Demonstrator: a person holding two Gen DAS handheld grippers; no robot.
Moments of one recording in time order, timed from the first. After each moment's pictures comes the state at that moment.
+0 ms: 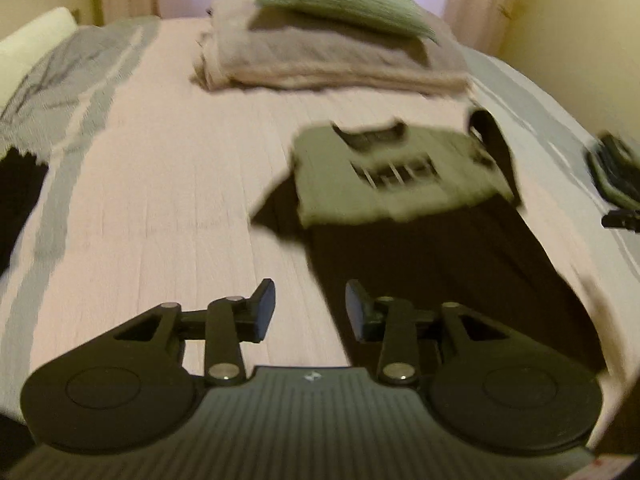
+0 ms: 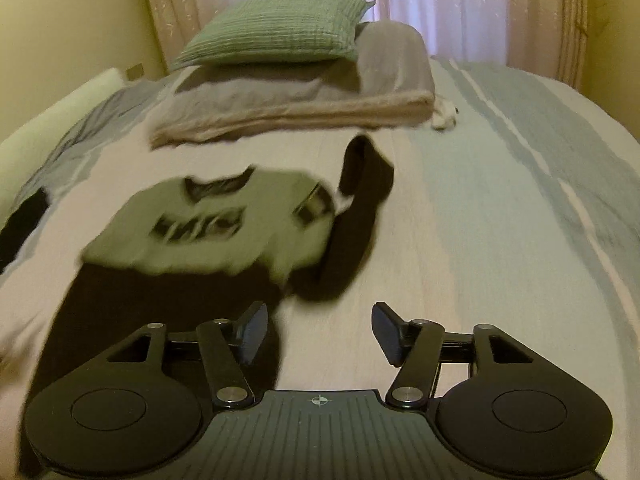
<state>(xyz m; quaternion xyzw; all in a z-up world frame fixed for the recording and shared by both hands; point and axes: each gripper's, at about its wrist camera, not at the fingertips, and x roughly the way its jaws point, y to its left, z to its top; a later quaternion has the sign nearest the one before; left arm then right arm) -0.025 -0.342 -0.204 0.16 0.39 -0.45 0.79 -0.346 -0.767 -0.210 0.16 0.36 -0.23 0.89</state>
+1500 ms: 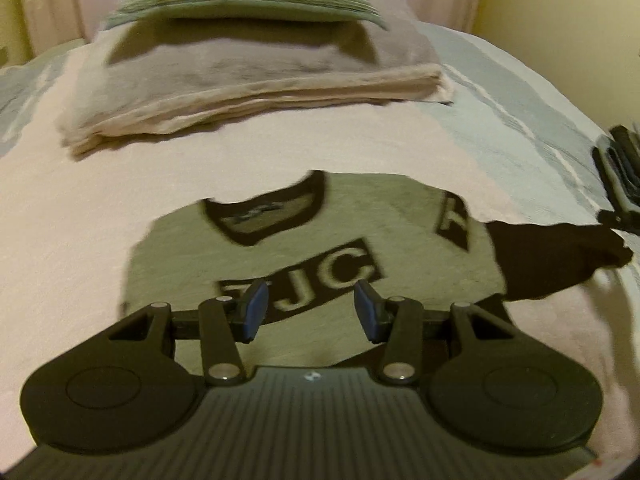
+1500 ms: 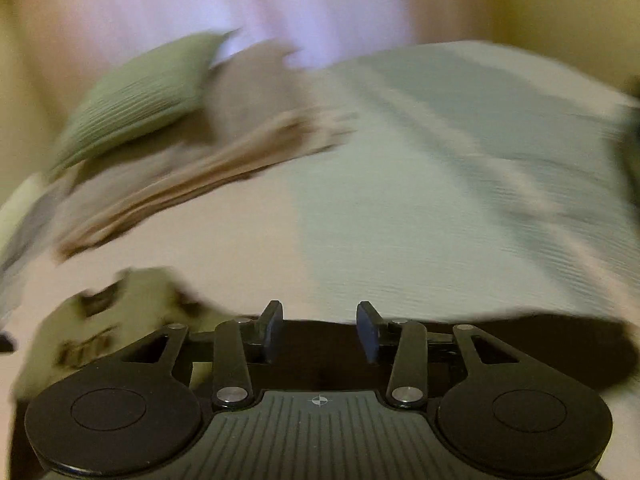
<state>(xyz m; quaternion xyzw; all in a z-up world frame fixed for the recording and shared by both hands) -0.019 -0.605 -0.241 0.20 0.38 -0.47 0.77 -0.369 -0.934 -0.260 0.27 0.29 -0.29 0.87</state>
